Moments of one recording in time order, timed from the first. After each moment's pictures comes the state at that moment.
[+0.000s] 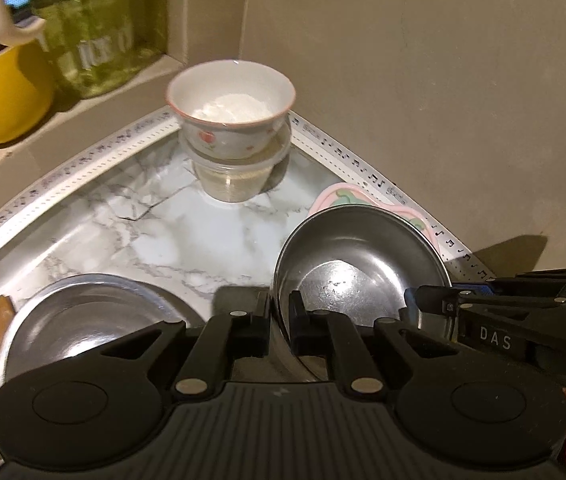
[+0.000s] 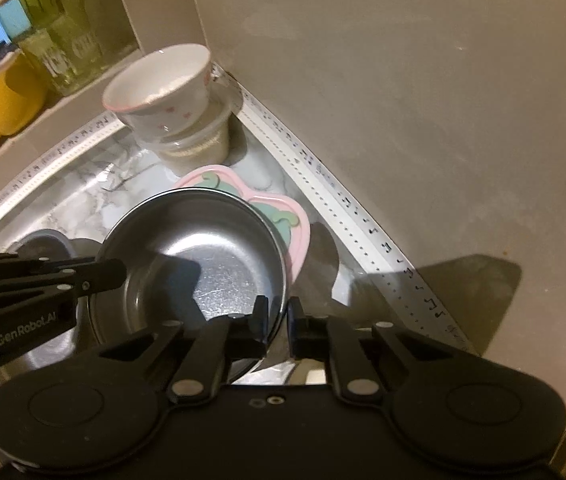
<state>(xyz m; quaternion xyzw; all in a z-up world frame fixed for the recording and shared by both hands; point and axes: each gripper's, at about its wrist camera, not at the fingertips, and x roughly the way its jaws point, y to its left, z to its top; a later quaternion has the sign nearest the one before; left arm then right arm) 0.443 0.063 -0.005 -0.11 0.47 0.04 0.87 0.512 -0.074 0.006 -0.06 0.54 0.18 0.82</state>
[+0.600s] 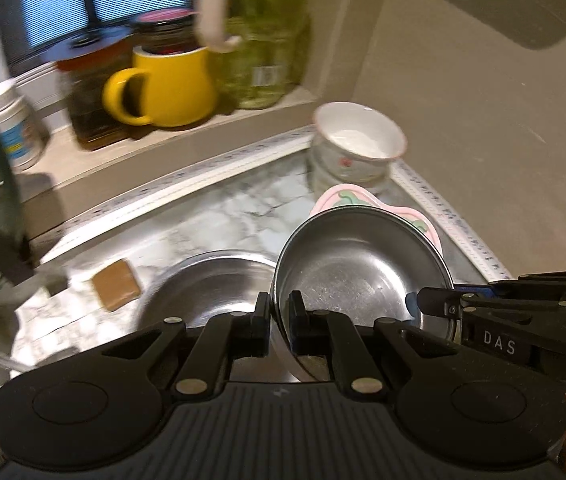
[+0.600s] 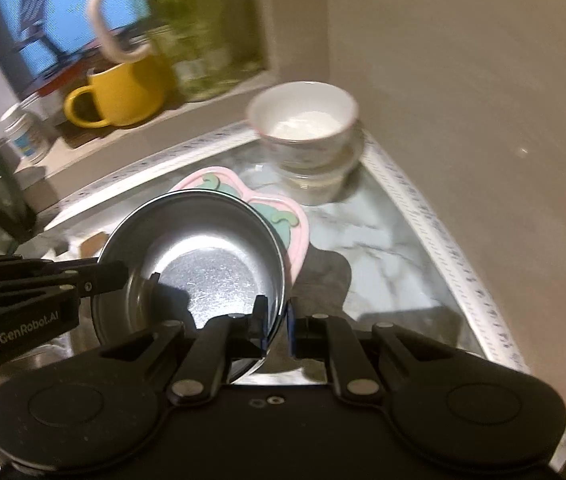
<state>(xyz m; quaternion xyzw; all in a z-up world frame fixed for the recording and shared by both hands) 0.360 0.139 0.033 -0.15 0.44 0.13 0.87 0.474 0.013 0.057 -0.09 0.51 0.26 0.81</state>
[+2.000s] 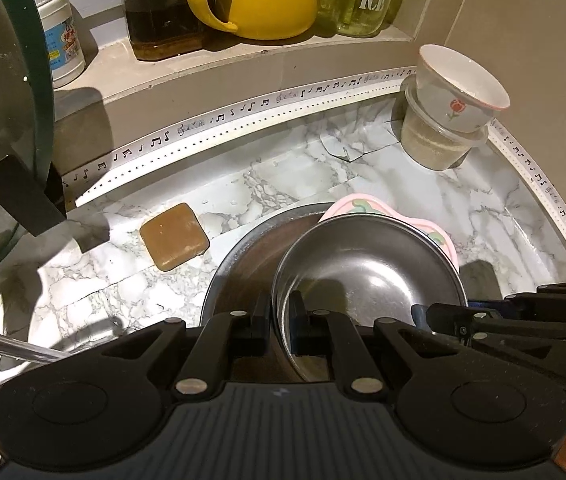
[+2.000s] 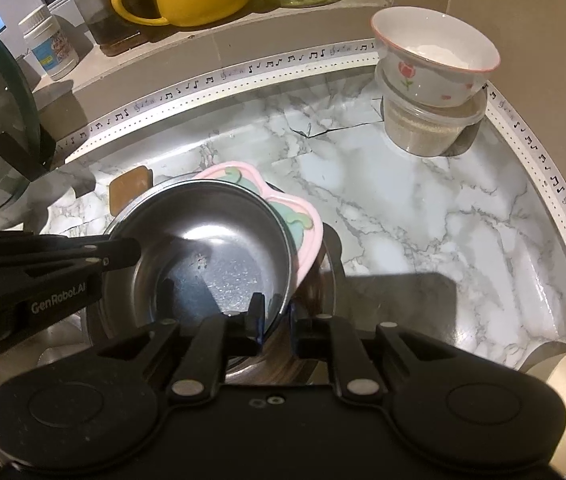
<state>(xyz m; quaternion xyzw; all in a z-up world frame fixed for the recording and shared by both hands) 0.352 0.191 -0.039 -0.17 0.49 0.17 0.84 0.452 0.090 -0.012 -0.12 0.56 0.30 0.76</state>
